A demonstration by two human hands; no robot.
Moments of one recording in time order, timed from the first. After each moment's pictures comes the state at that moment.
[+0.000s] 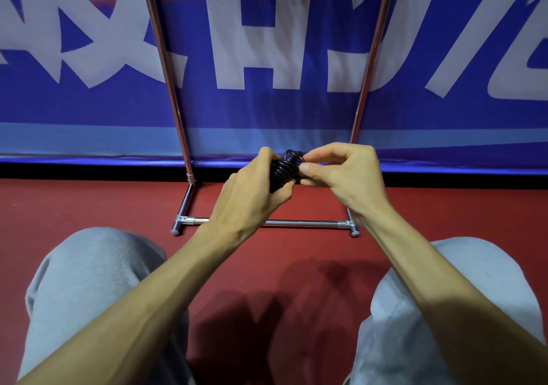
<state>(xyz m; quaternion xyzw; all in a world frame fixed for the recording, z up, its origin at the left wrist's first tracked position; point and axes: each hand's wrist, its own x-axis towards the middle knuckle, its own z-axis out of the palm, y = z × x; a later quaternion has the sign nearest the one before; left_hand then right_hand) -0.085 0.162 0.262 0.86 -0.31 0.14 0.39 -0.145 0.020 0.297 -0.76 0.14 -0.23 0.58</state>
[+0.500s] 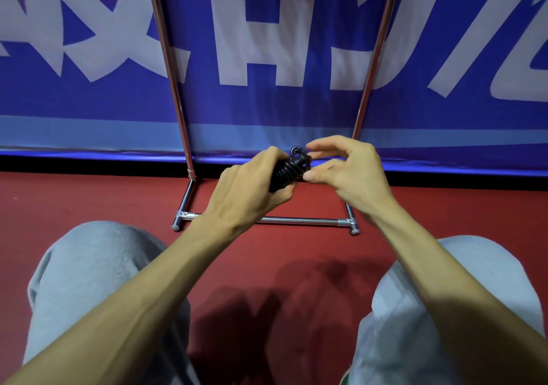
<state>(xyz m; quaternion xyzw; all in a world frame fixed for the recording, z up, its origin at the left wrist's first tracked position) -0.083 0.171 0.264 0.85 -0.36 0.23 0.31 -0.145 0.015 0.295 -0.82 0.11 -0.21 0.52</state>
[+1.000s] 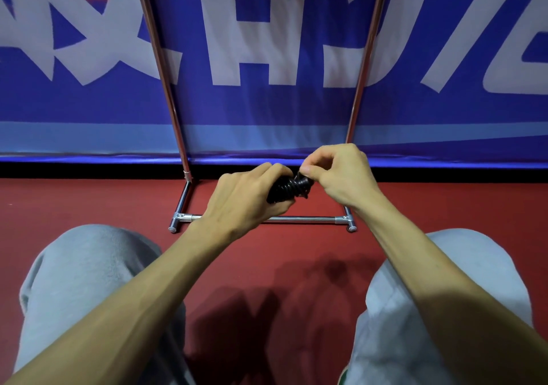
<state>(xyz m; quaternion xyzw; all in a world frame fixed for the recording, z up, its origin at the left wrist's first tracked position) -0.074 0.169 0.246 0.83 -0.44 0.25 0.23 -0.137 0.006 0.287 -0.90 0.14 -0.20 0.38</state>
